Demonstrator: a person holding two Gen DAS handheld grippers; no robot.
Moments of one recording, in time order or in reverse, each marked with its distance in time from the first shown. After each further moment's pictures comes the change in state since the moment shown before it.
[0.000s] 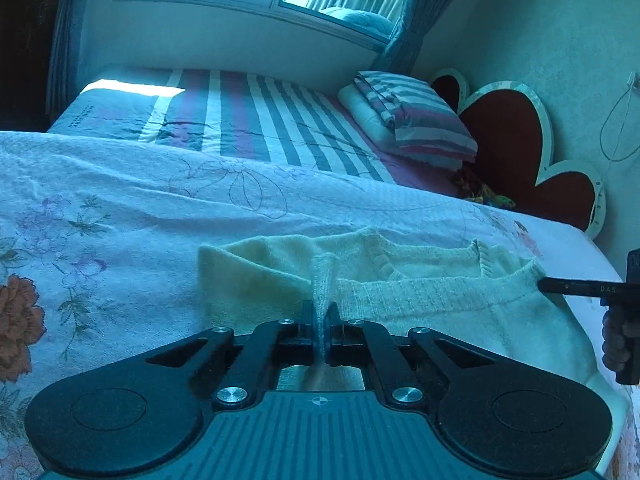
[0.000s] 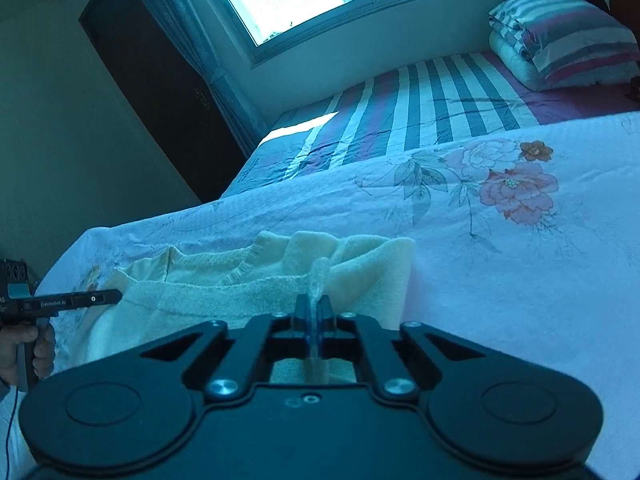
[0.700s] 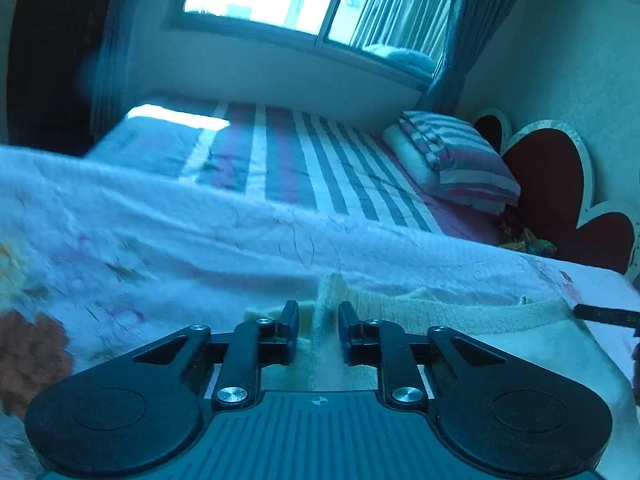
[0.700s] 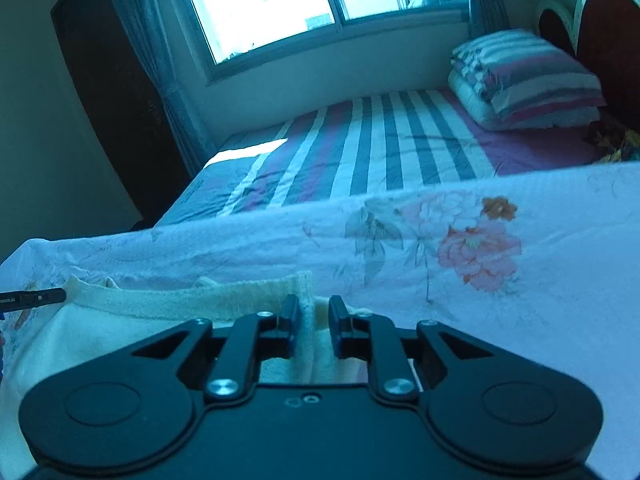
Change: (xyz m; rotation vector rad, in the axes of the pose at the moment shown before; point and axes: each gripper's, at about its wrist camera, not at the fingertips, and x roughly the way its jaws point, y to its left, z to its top) left arm 0.007 -0.002 0.013 -0.010 -0.135 0.164; right arm 0.010 0.009 0.017 -0.050 -0.103 -0.190
